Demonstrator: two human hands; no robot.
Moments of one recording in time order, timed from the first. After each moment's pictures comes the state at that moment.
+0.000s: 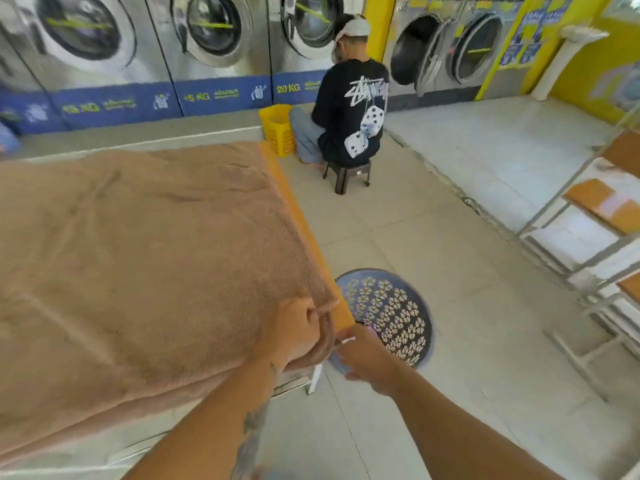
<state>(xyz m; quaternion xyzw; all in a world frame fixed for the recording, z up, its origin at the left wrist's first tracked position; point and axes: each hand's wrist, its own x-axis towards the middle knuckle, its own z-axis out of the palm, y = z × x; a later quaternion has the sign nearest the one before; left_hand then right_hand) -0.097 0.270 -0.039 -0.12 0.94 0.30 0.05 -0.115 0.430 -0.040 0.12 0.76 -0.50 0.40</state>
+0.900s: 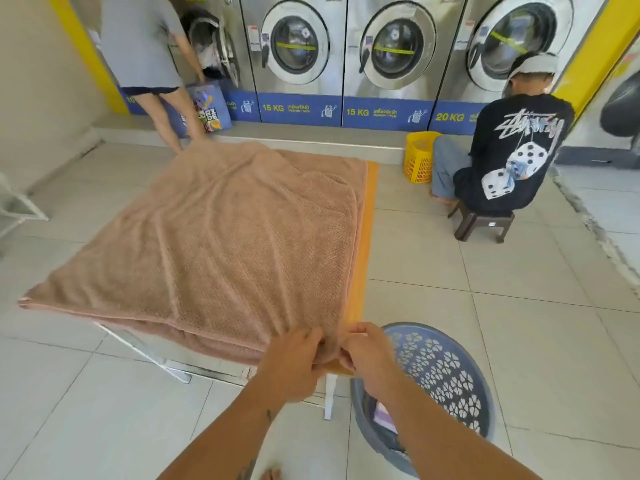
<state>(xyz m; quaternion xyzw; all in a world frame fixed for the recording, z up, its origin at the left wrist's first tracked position) -0.091 0.338 -0.034 -0.27 0.94 0.19 0.08 -0.218 0.427 -0.031 -0.01 0.73 -0.51 0.45</state>
